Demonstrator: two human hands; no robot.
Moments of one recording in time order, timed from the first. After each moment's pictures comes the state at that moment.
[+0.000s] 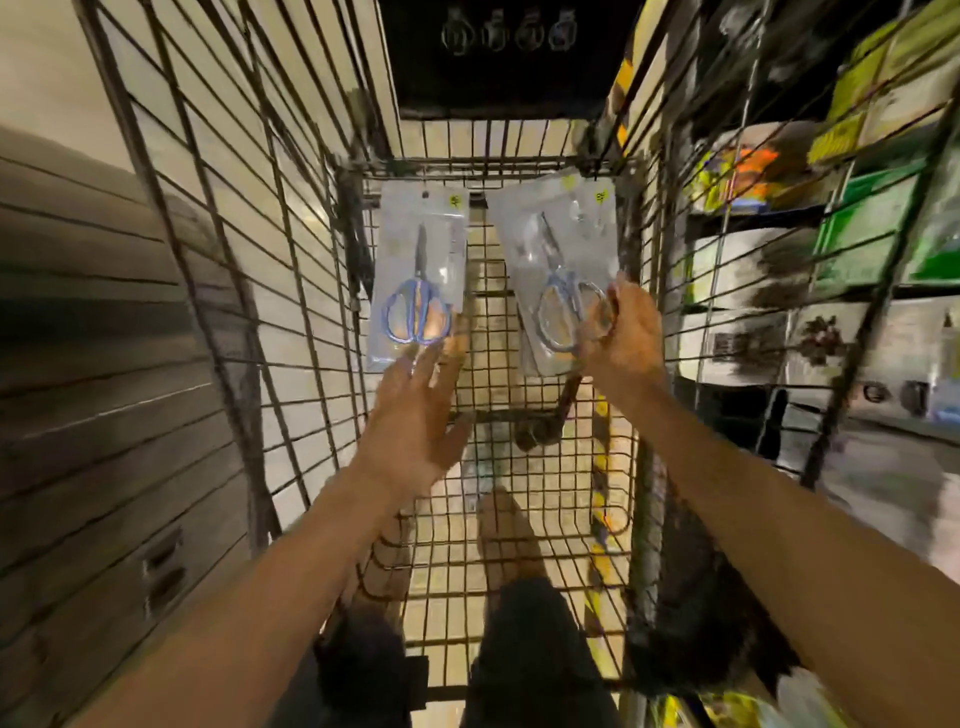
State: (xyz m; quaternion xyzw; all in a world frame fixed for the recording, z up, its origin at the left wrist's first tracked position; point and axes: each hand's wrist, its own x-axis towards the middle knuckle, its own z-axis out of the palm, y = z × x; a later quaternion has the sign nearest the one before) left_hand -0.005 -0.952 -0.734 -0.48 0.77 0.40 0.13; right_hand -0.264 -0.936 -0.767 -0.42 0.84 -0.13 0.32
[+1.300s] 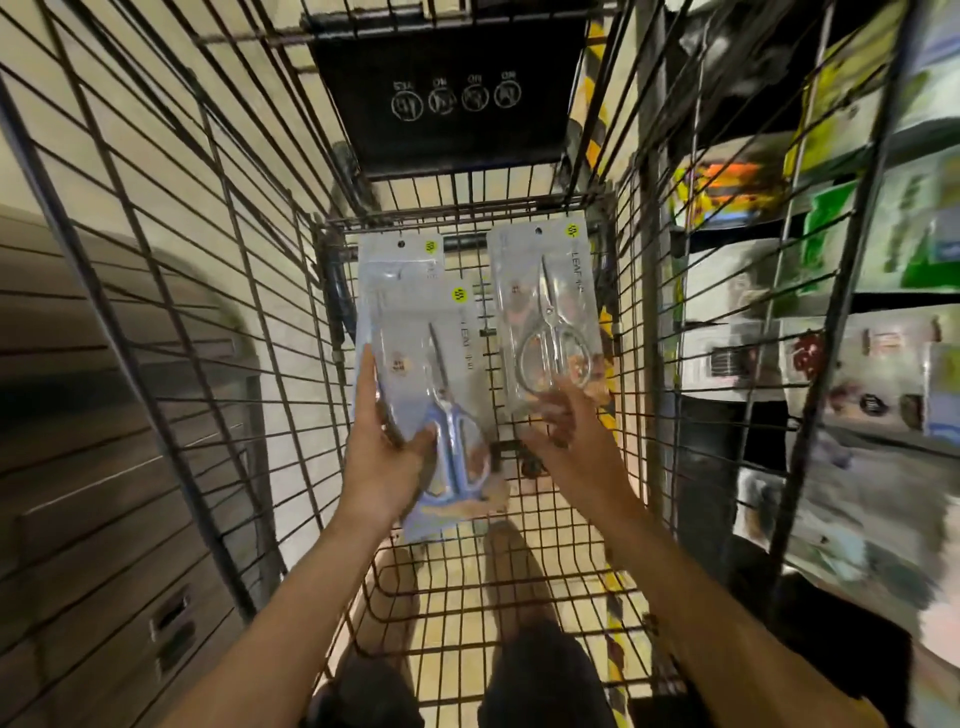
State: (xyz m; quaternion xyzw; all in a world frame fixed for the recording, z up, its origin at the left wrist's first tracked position) left_hand -0.035 -0.968 -0.713 -0.66 0.37 0.64 -0.16; right_hand -0.228 -0.893 -0.735 -0.23 0.75 -0.26 0.57
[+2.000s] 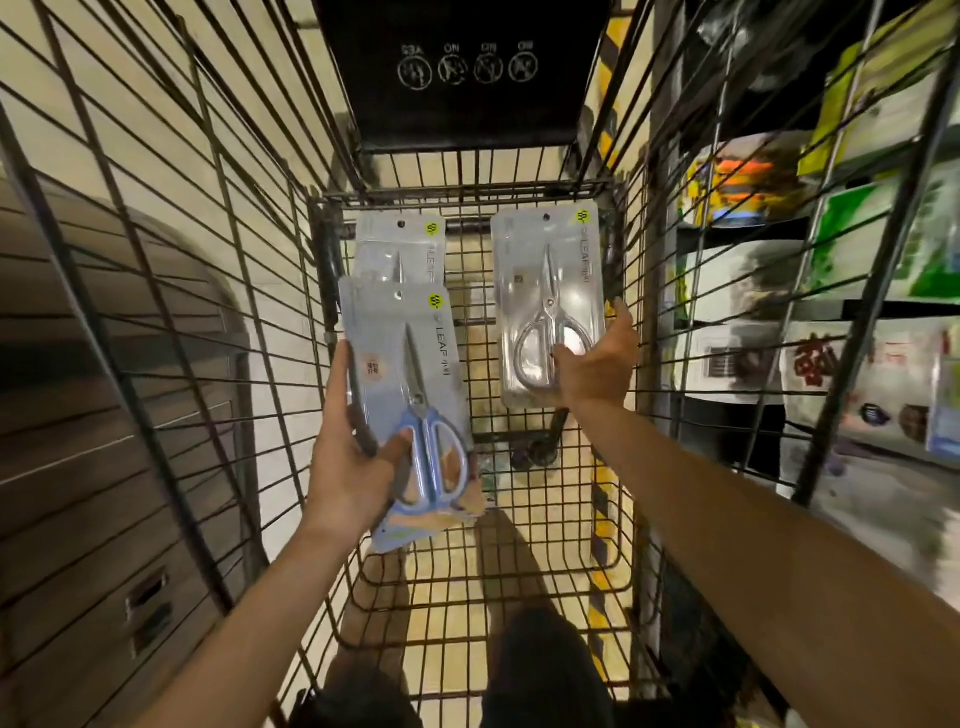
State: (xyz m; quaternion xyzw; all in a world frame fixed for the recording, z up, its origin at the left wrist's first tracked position) left_hand -0.017 -0.960 -0.710 -0.64 0.42 0.62 -0.20; right_hand -0.260 -0.955 -0.818 -0.22 0.90 -0.22 0.30
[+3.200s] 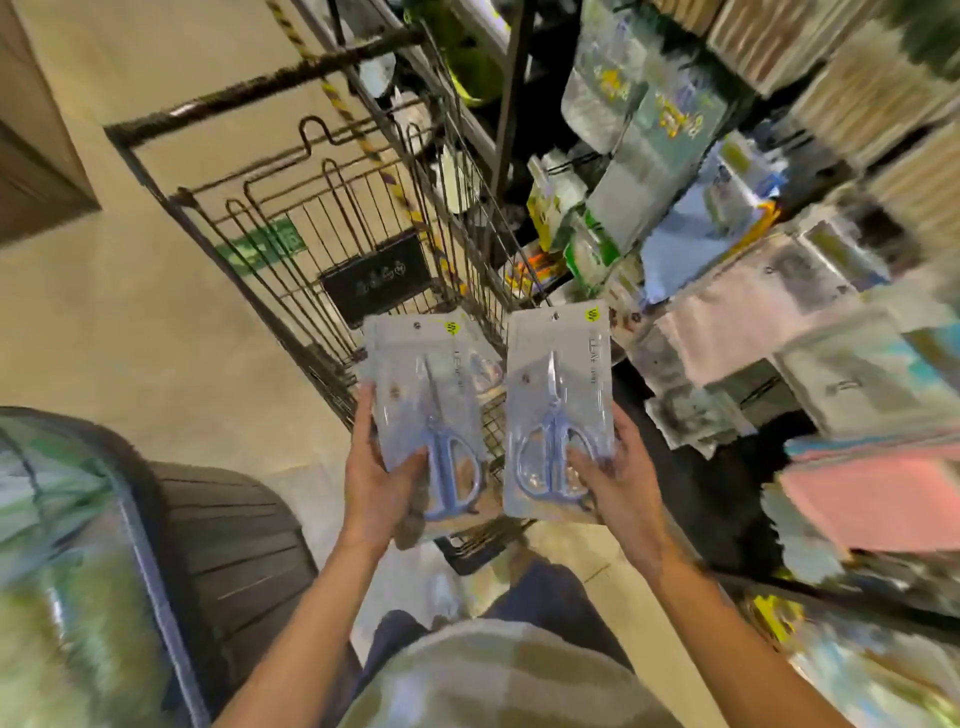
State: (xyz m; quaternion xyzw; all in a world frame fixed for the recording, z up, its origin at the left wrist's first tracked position) left_hand 0.081 -0.900 -0.436 -0.45 0.58 0.65 -0.19; right_hand -0.083 -0.701 -0.430 -0.12 0.74 -0.59 0.29
